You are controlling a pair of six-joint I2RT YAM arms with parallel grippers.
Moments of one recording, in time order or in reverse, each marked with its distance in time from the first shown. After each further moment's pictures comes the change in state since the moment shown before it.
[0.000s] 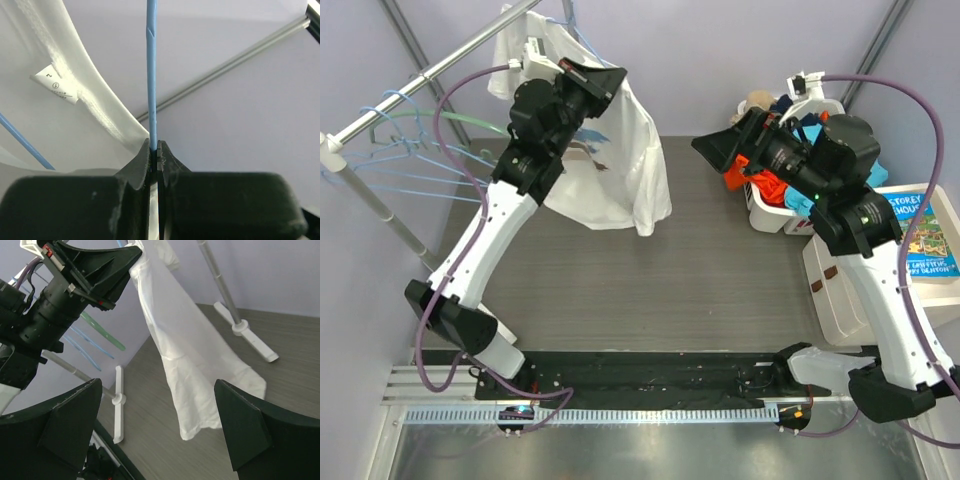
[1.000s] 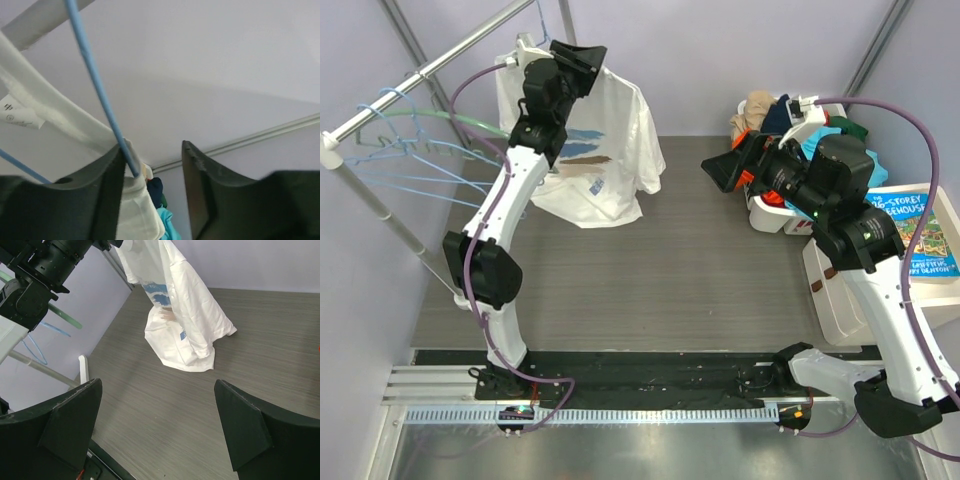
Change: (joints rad) left arm 0.185 0.364 0.255 0.037 -0.055 -0.148; right arm 0.000 -0.105 -0.108 -0.113 0.131 -0.098
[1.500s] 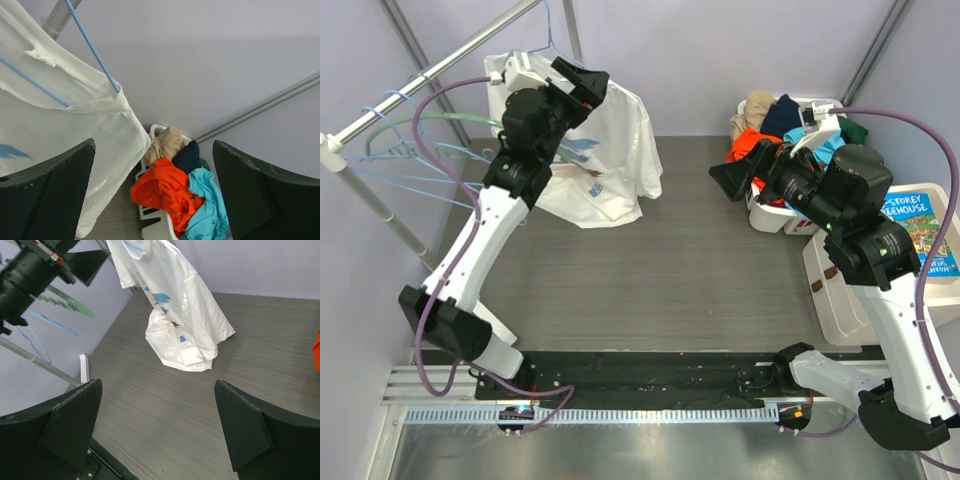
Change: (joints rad) left arm -0.076 -0.356 -0.336 -0.061 -0.054 0.262; right arm 0.000 -0.056 0.000 -0.030 0.000 -0.015
